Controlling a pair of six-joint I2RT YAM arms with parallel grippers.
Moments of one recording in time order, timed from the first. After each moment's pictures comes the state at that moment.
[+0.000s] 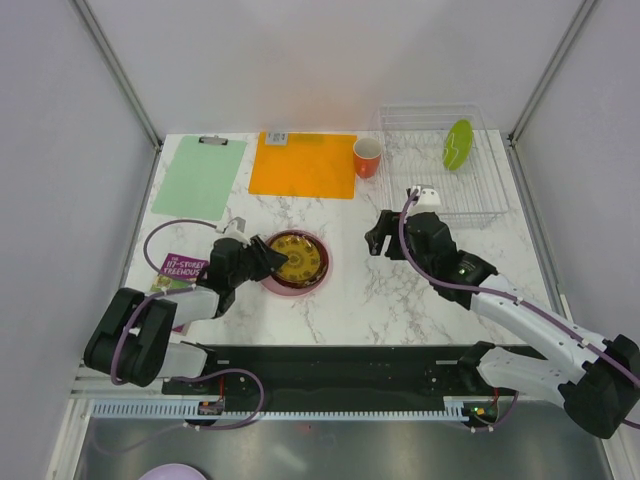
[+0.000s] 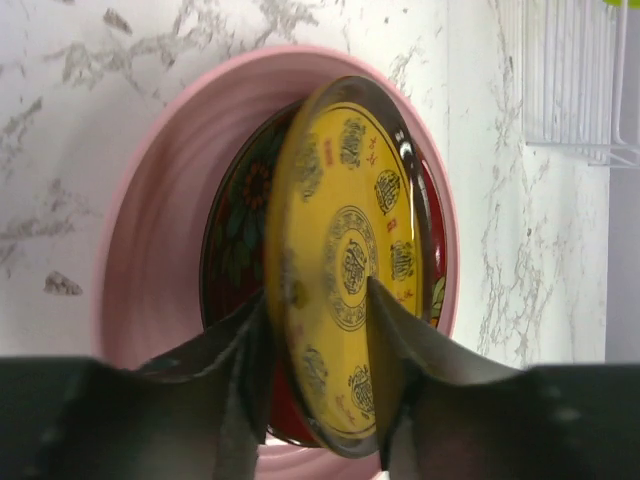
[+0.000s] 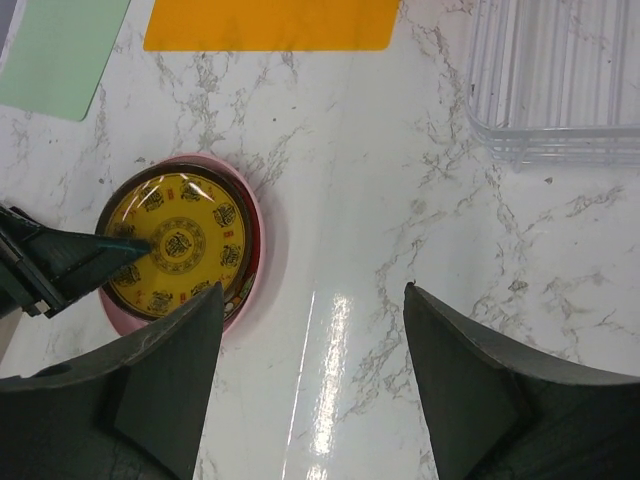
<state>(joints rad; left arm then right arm) -0.31 1.34 0.31 0.56 0.20 -0.75 0.69 1.05 0.80 -0.21 0.28 0.57</state>
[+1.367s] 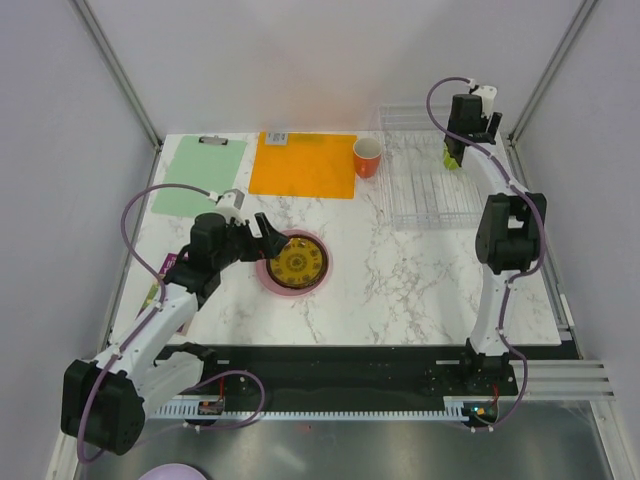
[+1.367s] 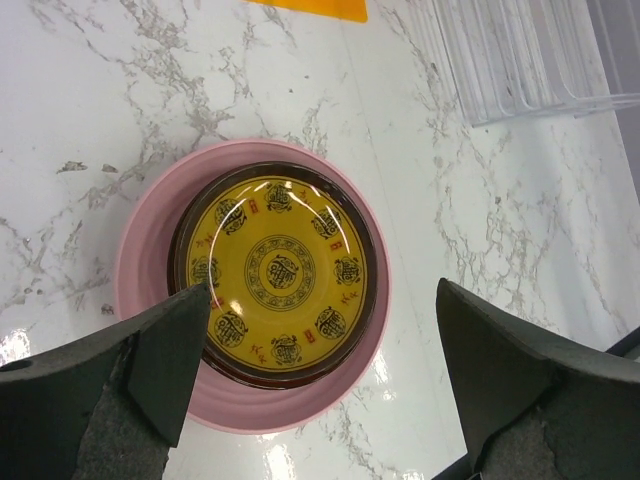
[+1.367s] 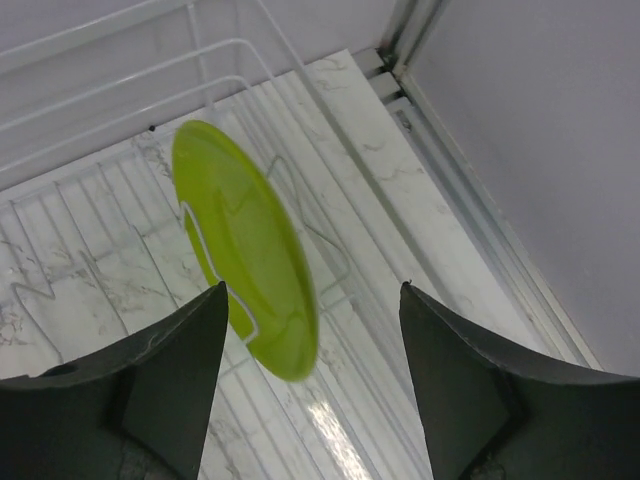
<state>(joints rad) -0.31 0.98 0.61 -0.07 0.22 -0.46 0.03 2.12 1.85 -0.23 0.61 0.15</state>
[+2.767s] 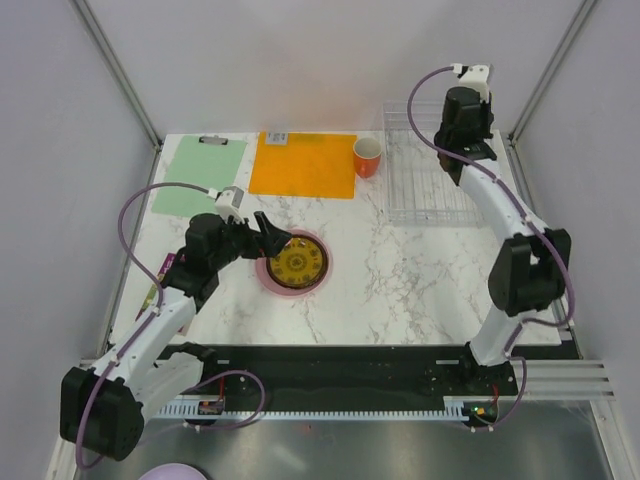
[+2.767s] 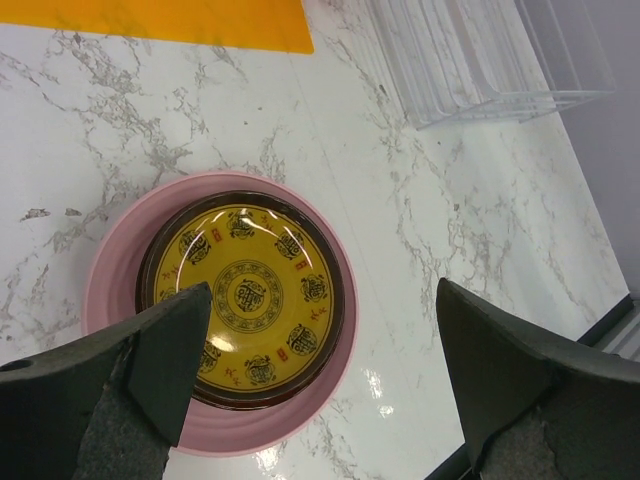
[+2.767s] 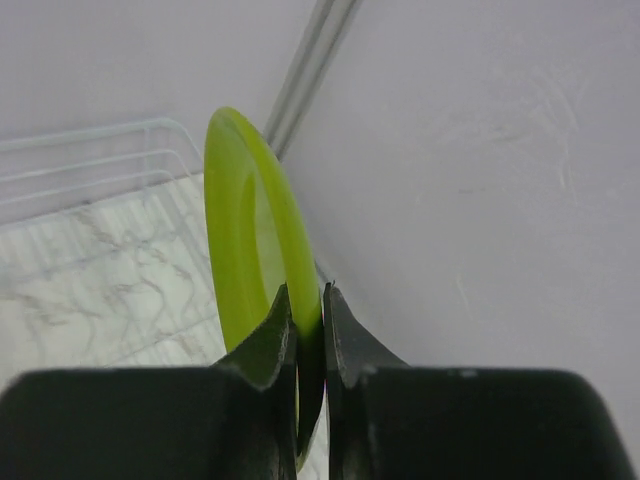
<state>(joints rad) -0.31 0.97 0.61 0.00 0.29 -0.44 0.17 1.87 1.66 0.07 0.92 -0.31</state>
